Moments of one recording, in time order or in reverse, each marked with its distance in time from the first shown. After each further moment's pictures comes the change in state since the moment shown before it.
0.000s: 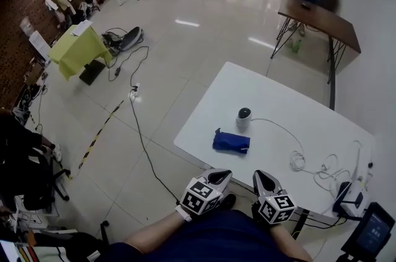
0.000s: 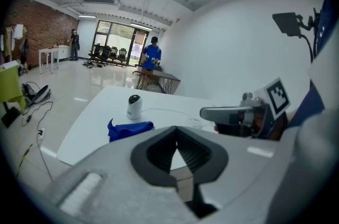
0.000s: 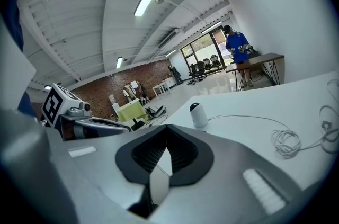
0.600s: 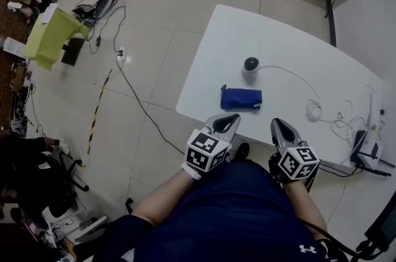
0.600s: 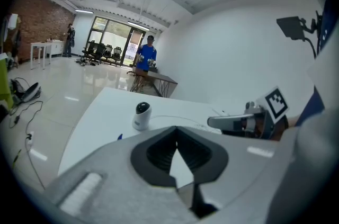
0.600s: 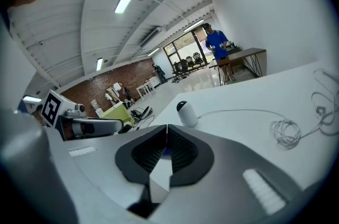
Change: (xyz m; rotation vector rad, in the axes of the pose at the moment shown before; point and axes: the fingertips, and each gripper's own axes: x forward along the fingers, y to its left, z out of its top) left arm 0.019 0.070 0.038 0.002 -0.031 -0.092; right arm 0.043 -0.026 0.016 0.111 -0.006 -0.165
